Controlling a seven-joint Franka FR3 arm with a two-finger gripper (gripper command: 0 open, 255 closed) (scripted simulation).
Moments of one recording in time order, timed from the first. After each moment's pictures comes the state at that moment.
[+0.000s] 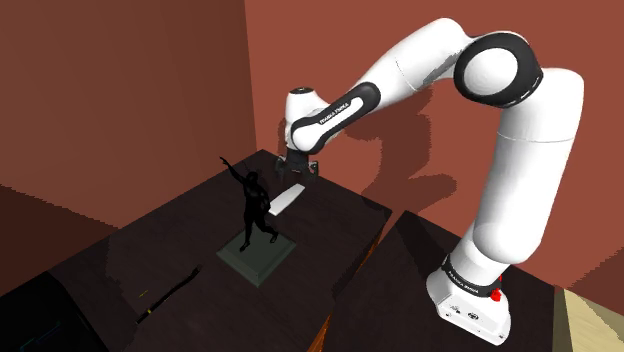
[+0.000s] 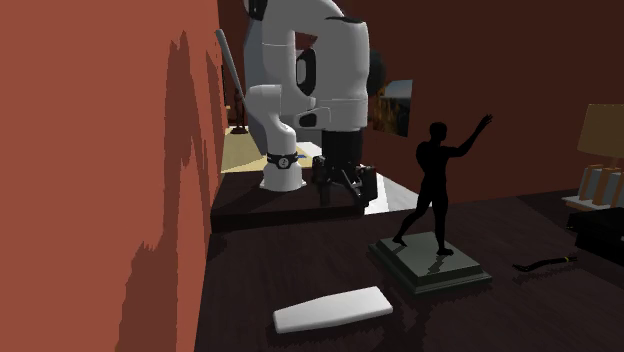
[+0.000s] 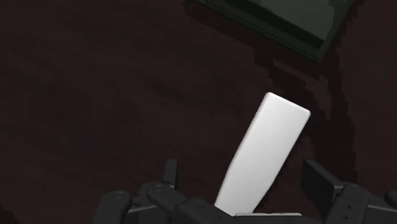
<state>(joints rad) -0.08 0.29 0.20 -2.08 -0.07 2.38 1.23</state>
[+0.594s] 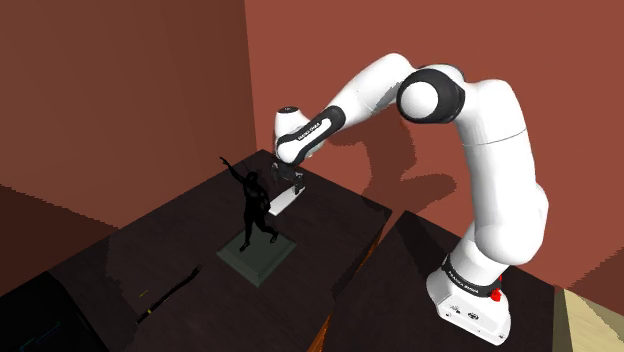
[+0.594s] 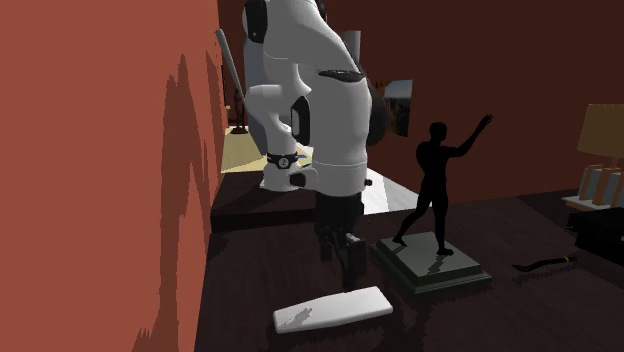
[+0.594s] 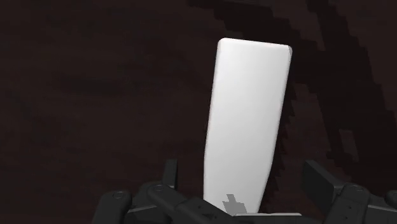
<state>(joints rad) -0.03 0.63 0.11 -1.79 -0.08 2.41 1.50</state>
